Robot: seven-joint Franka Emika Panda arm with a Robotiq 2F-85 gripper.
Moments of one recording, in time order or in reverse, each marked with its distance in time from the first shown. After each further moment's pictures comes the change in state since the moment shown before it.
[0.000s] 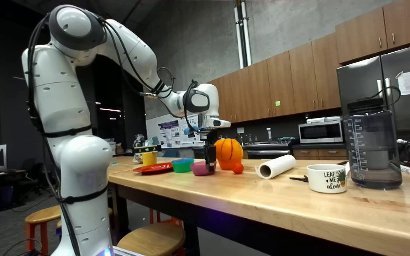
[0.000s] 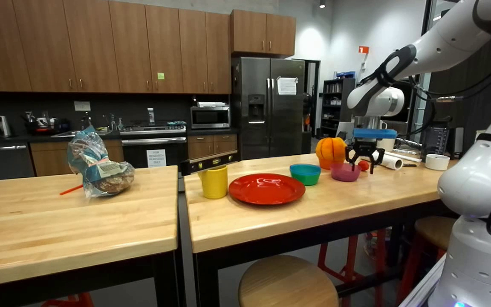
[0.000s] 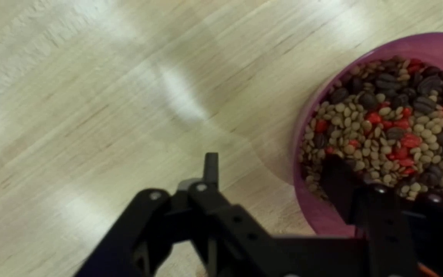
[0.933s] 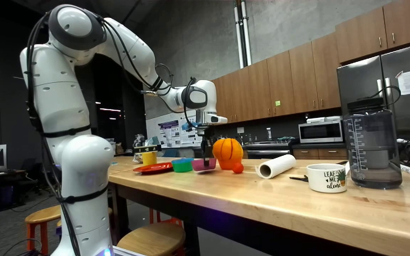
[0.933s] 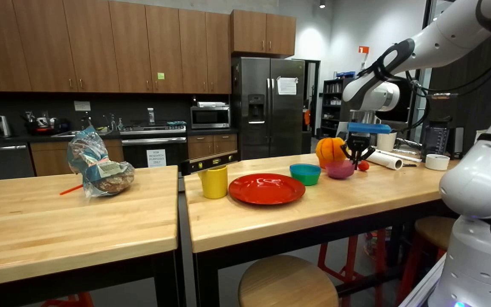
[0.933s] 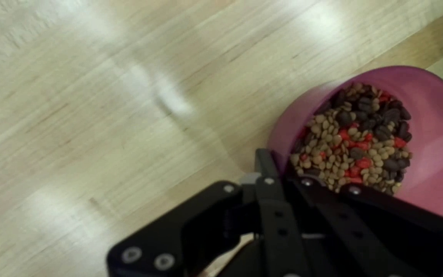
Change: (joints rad) arm 0.036 -0.012 0.012 0.039 0.059 -0.037 -0.021
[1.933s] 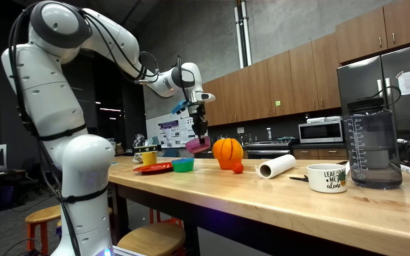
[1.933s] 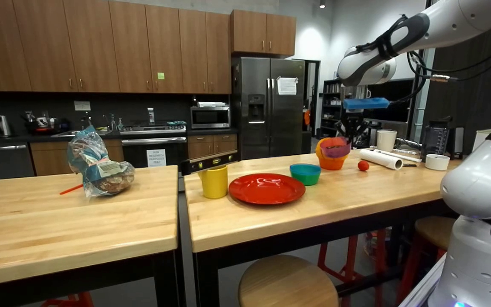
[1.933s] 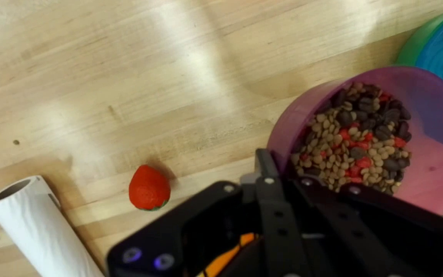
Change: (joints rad) arm 0.021 -0.125 0.113 0.109 -0.151 -0.146 -0.033
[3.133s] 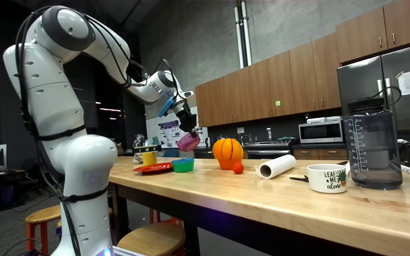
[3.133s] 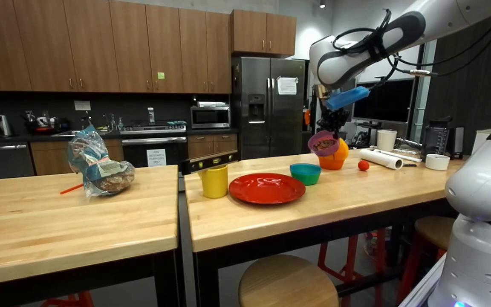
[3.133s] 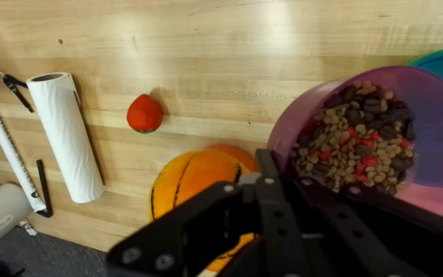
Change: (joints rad) arm 0.096 0.010 0.176 0.053 -0.274 -0.068 0.061
